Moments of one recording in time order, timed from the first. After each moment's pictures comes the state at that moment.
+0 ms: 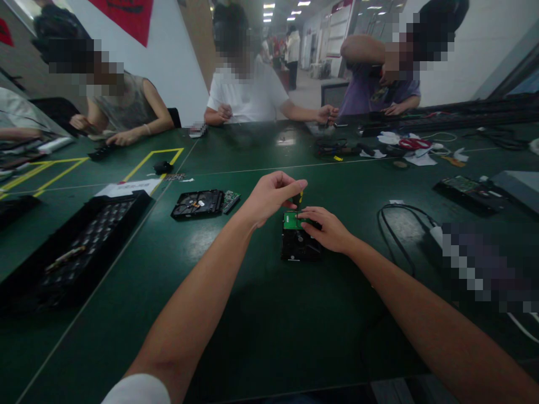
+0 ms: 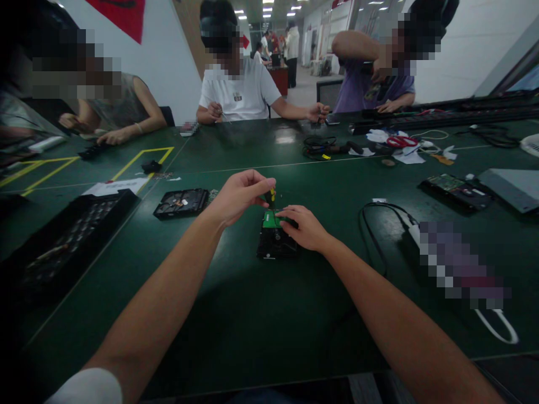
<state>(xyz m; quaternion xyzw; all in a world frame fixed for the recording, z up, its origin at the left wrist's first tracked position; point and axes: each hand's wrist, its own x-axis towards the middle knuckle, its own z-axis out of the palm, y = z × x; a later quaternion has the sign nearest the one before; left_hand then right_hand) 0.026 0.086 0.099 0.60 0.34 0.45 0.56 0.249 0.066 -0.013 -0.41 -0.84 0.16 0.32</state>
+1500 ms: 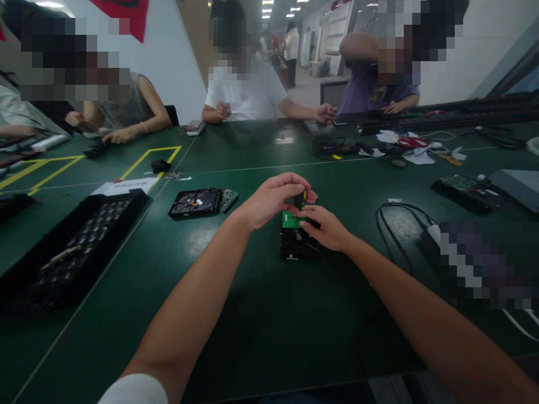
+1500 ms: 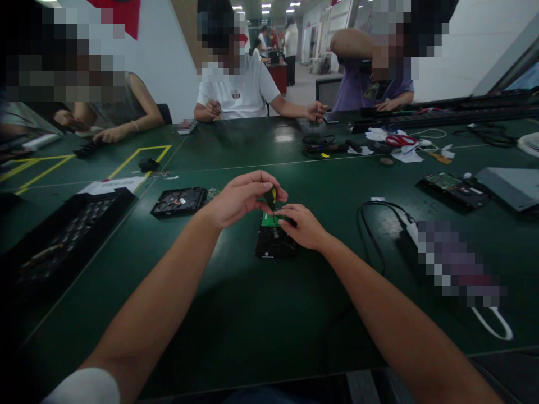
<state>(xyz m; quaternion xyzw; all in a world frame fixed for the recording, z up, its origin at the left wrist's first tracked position) 0.024 0.076 0.109 0.59 0.24 0.37 0.67 0.249 0.065 -0.014 -0.41 -0.84 0.16 0.33</state>
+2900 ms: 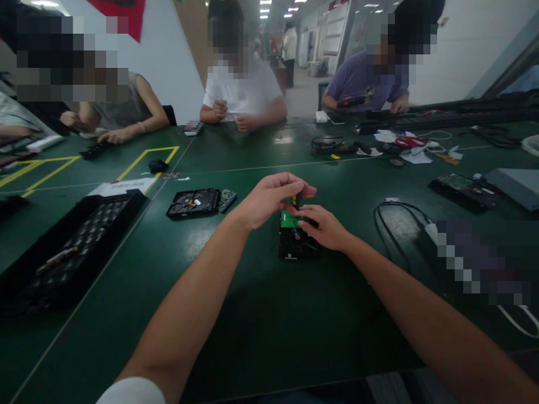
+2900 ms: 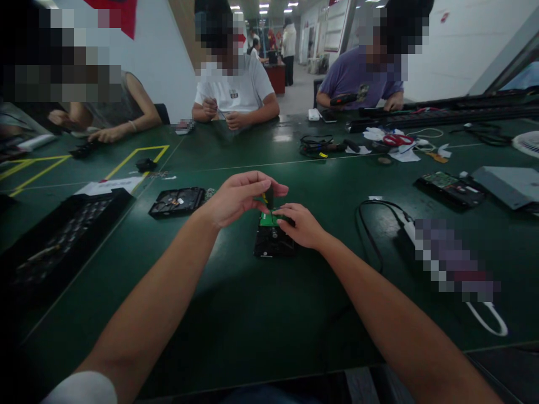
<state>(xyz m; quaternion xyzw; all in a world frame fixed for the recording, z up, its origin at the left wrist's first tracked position) 0.025 0.075 0.108 0.60 0.25 0.38 0.66 0.249 0.066 -0.016 -0.41 -0.84 0.15 0.33</state>
